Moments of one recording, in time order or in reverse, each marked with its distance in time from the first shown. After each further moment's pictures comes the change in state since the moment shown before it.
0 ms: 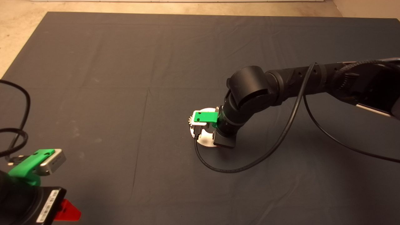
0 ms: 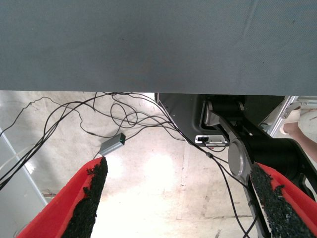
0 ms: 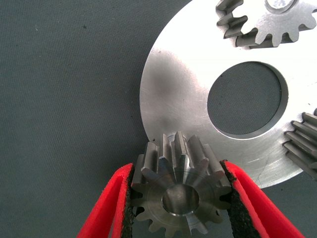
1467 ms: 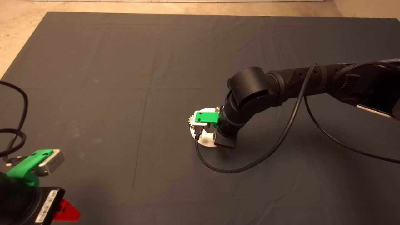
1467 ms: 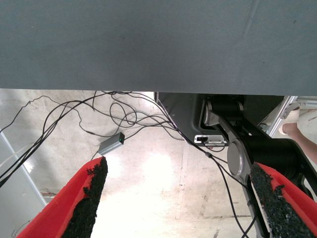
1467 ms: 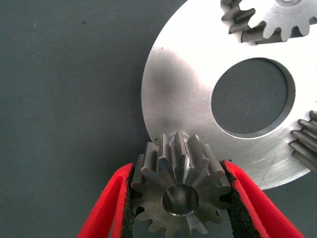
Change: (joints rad) left arm 0.000 -0.006 0.000 -0.002 0.000 0.000; right arm -0.009 -0.003 0.000 -0.007 -0.001 0.000
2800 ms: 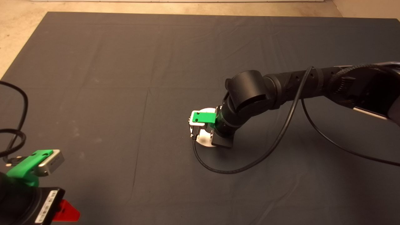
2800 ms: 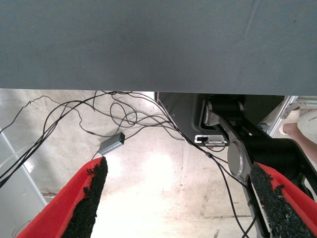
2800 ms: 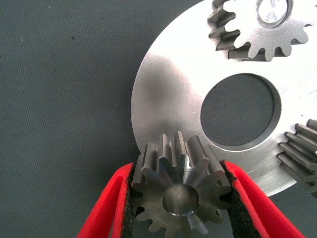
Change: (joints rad) left arm 0.000 0.000 0.000 -0.001 0.000 0.000; right arm -0.015 0.008 0.000 -0.064 0.001 0.000
